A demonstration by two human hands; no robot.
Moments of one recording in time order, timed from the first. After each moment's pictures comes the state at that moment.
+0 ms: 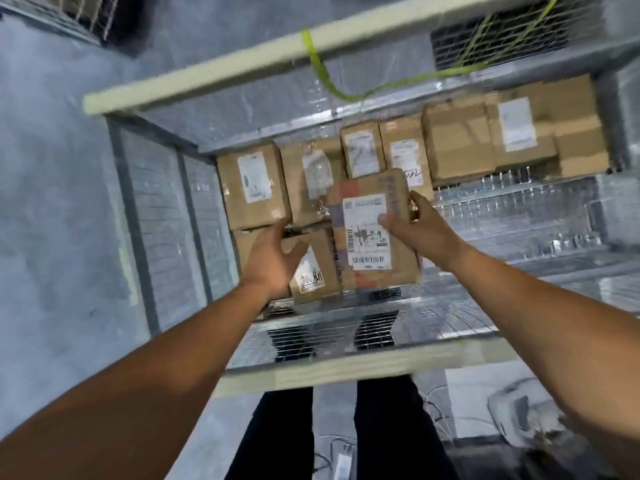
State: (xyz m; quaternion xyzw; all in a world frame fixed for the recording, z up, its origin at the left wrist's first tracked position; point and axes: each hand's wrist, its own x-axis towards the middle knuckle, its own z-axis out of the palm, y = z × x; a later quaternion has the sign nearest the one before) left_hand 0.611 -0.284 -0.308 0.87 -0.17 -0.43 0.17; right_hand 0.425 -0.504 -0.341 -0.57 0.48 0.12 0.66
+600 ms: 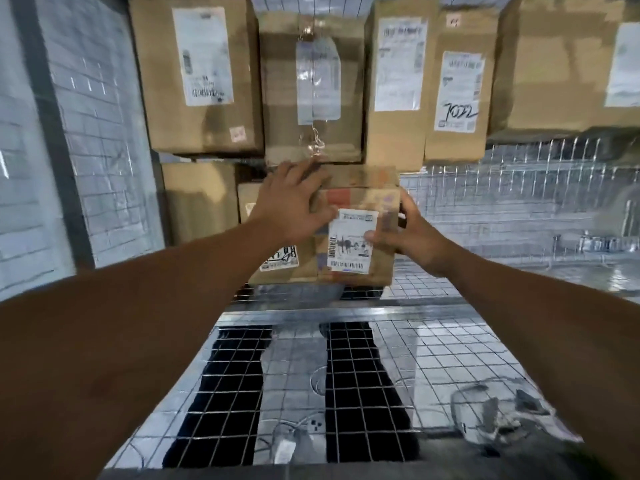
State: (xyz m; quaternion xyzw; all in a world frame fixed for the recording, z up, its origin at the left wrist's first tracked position) left_hand 0.606 -0.289 -0.549 0.81 -0.39 -0.43 0.05; right_hand 0.403 -0.455 -0.570 -0.55 0.44 0.26 0.66
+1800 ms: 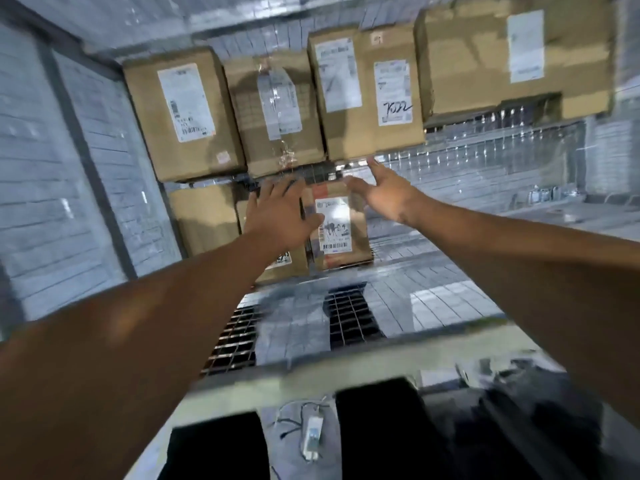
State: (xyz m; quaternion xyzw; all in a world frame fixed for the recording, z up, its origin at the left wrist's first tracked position) left_hand 0.583 -0.302 -0.455 0.82 -0.38 -0.43 -0.03; right_hand 0.446 -0.473 -0.449 -0.66 0.47 0.31 0.50
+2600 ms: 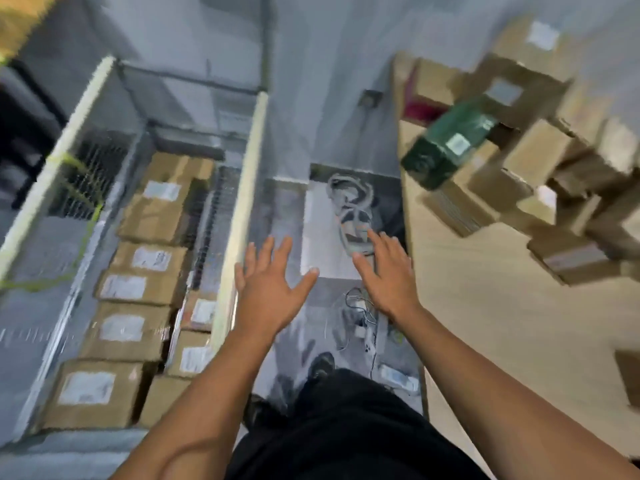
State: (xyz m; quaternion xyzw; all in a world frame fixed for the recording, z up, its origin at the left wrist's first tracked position) left_hand 0.396 -0.196 -0.043 0.48 -0.80 -0.36 0.05; right_hand 0.199 -0.086 -0.033 -0.38 0.89 -0.17 0.20
